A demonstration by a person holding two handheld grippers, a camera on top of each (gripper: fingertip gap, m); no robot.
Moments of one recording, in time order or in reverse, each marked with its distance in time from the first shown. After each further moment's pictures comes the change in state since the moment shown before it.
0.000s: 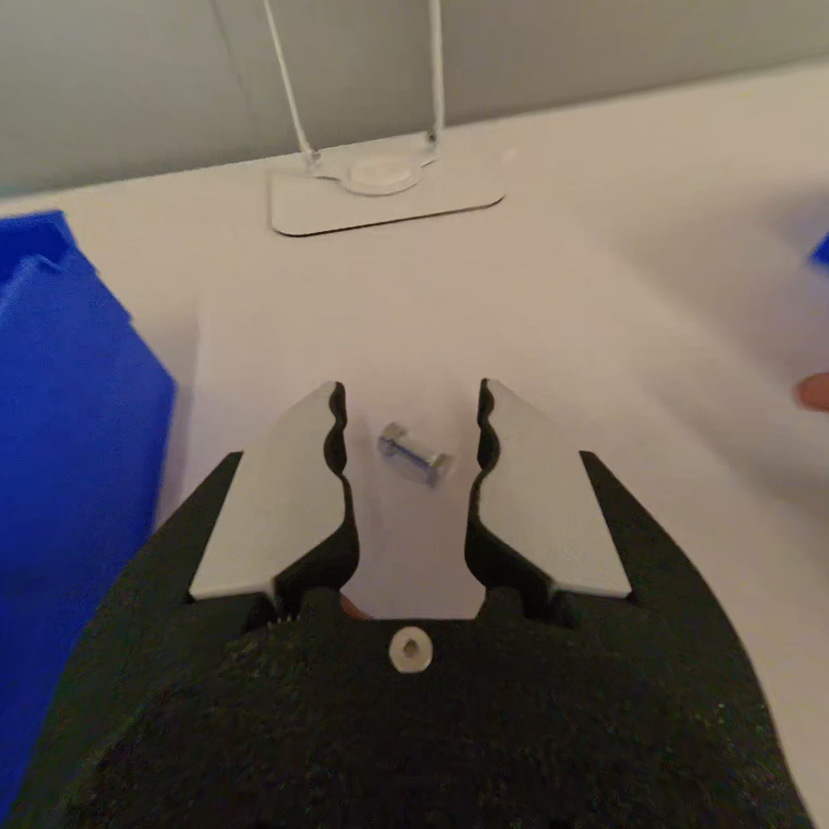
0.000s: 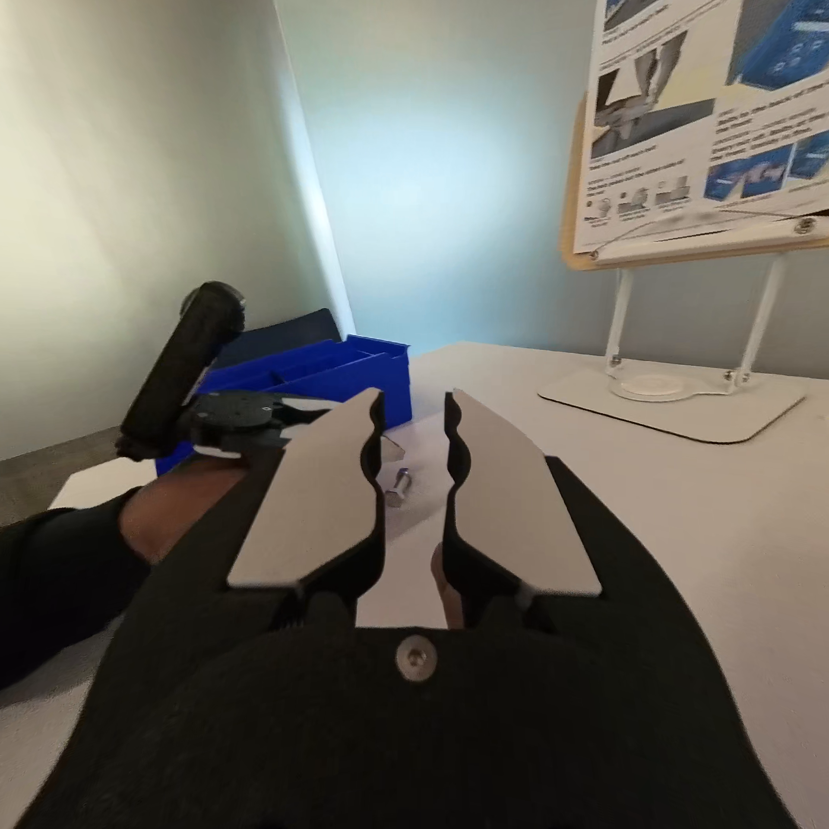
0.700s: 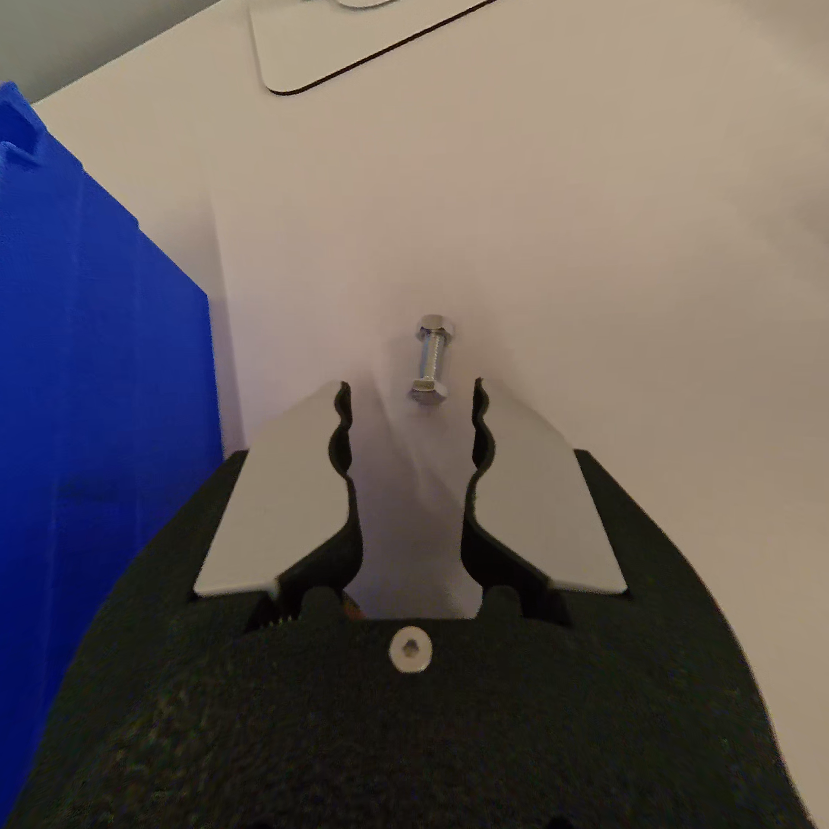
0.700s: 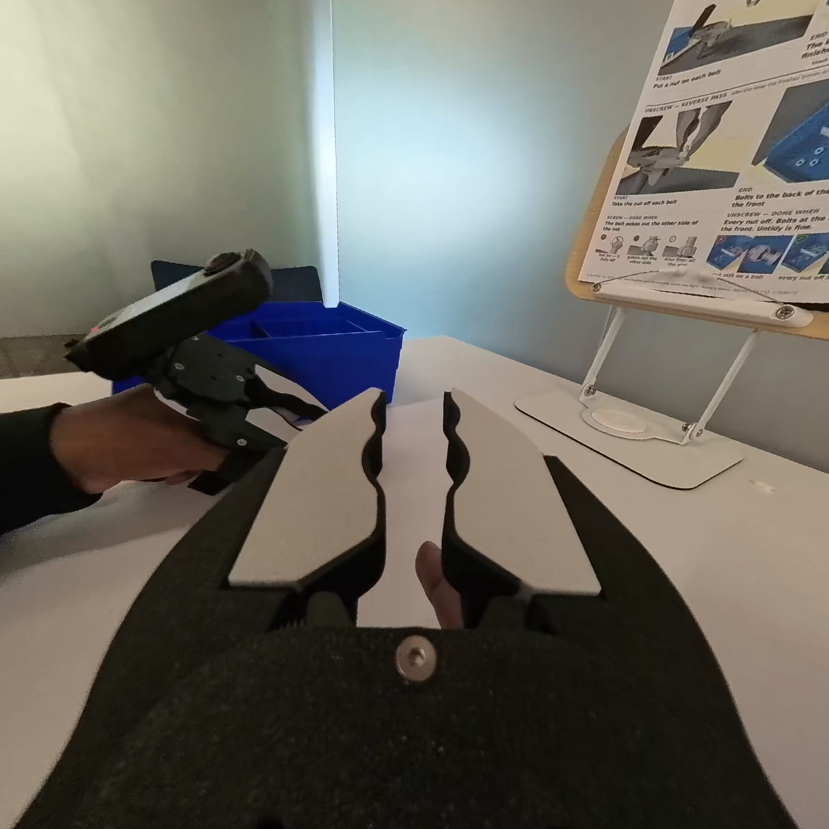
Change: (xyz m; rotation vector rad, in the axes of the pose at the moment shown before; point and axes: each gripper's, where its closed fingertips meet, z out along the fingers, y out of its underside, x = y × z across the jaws) left arm -0.026 0.050 -0.016 -0.265 -0.037 0.167; right arm -0.013 0.007 0.000 -0.043 -0.020 -0.250
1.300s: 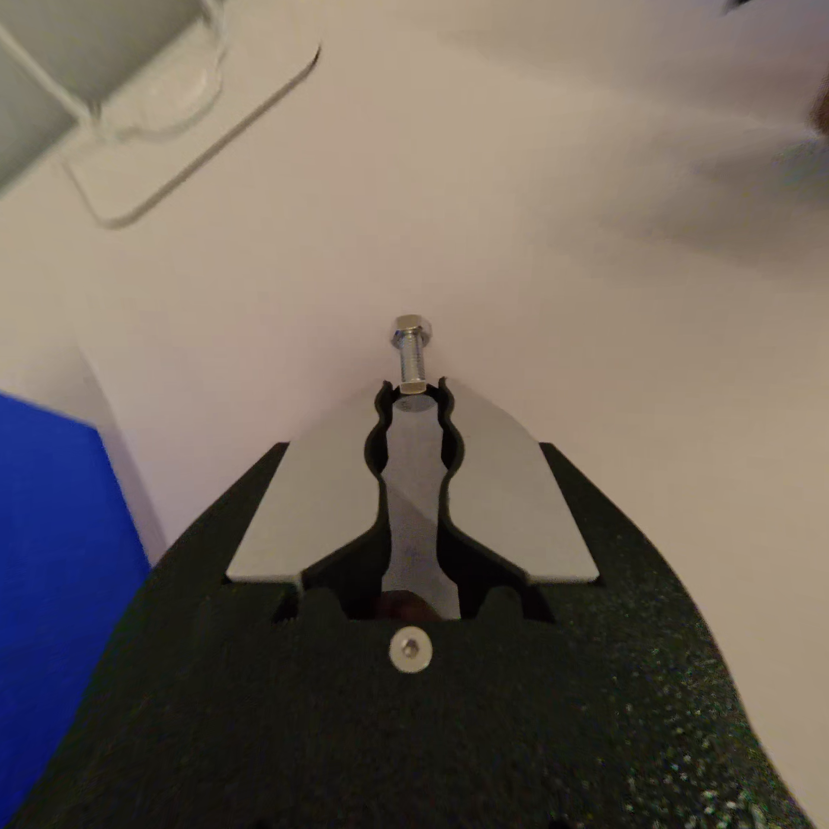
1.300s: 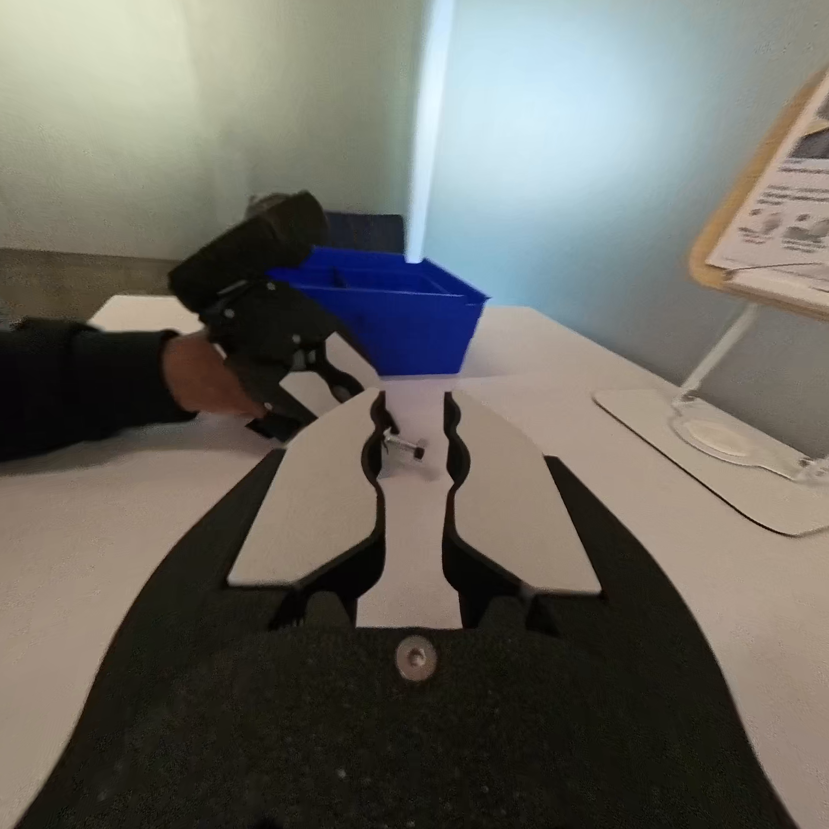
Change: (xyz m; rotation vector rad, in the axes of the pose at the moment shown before) left arm 0.049 -0.006 -0.012 0.122 0.295 0.278; right arm -0.033 0.015 0.001 -0.112 -0.251 -0.060
